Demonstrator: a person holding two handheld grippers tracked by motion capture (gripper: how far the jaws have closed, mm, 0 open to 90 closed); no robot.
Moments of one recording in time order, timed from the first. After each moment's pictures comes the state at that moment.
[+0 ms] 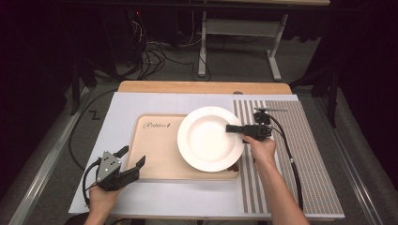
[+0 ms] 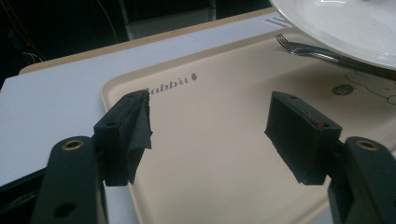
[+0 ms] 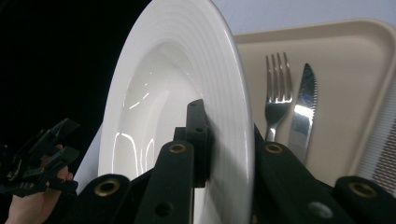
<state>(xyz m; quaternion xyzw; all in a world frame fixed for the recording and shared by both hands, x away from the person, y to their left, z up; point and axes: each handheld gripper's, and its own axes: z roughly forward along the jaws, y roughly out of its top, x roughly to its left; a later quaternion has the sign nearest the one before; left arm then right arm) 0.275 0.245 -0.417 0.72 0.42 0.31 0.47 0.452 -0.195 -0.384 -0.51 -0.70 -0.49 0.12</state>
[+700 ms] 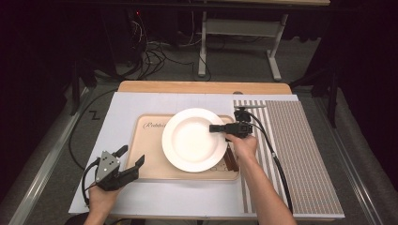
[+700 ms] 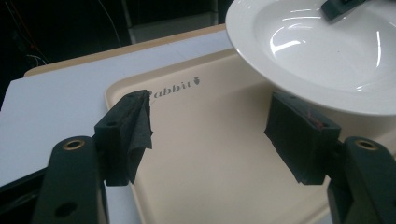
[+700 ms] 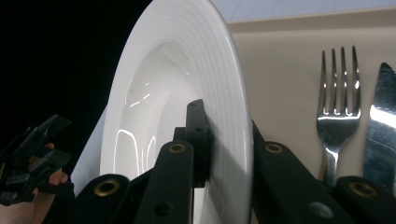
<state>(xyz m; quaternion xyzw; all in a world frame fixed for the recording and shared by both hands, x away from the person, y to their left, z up) 0.275 0.246 -0.416 0.71 0.42 0.31 0.47 0.465 -0.144 -0.392 -0.50 -0.72 -0.46 0.14</state>
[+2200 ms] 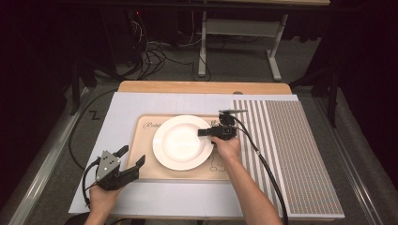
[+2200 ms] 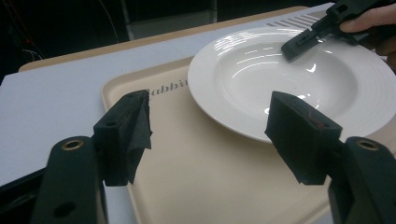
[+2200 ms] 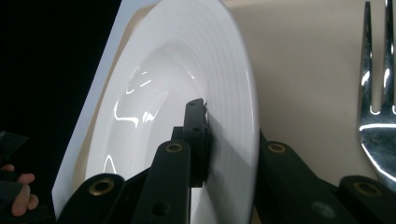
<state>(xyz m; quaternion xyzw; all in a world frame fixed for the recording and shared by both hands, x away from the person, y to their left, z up) 0.276 0.245 -0.417 0.71 0.43 0.30 0.47 0.483 -0.104 -0.435 -0.54 -0.71 -0.43 0.16</state>
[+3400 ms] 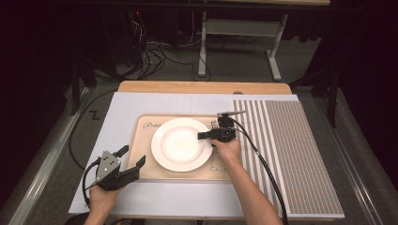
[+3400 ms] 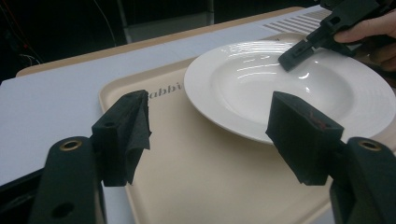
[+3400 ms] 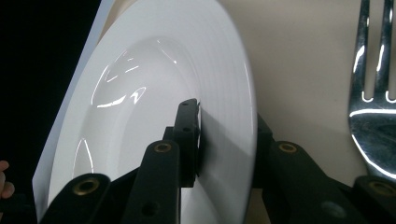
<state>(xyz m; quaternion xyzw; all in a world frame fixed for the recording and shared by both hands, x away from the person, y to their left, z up) 0.276 0.245 -0.417 0.71 0.42 0.30 0.47 0.482 -0.104 -0.444 -0.52 -0.73 -0.41 0.15</state>
